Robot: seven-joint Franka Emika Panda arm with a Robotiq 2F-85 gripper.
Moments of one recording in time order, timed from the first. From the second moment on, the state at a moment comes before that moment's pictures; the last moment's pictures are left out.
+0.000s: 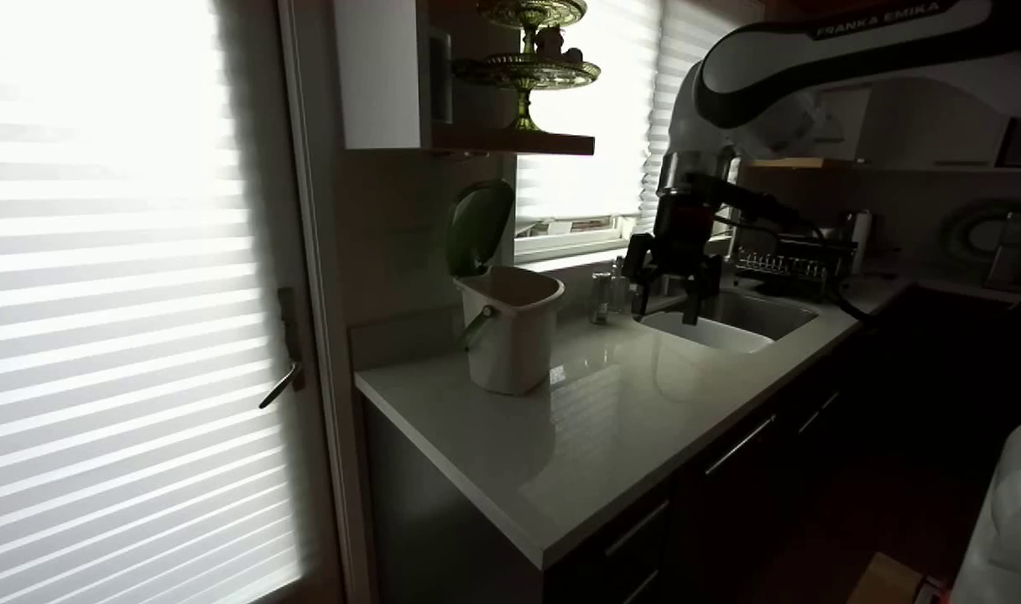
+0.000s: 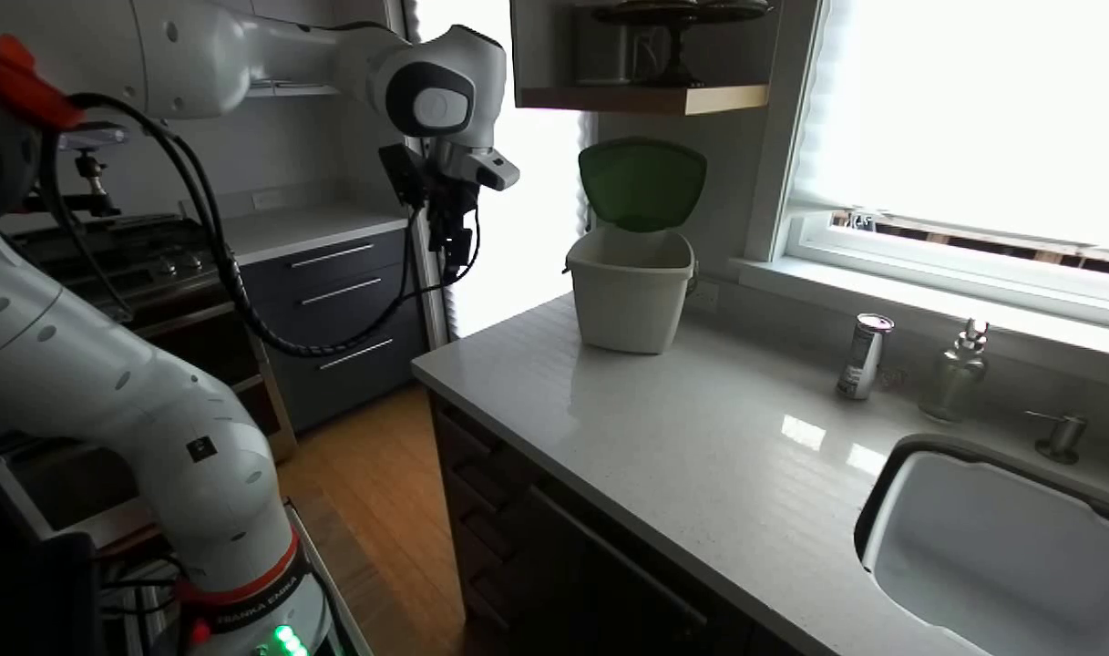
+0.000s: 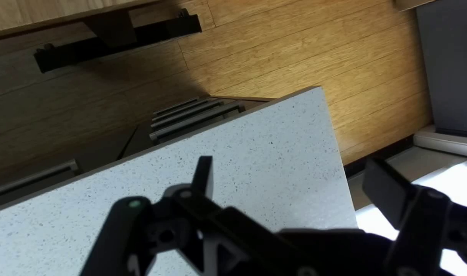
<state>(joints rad) 0.05 -0.49 0.02 -2.19 0.31 1.62 0.29</state>
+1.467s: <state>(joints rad) 0.10 -0.35 0.28 -2.09 -0.13 1.82 0.18</state>
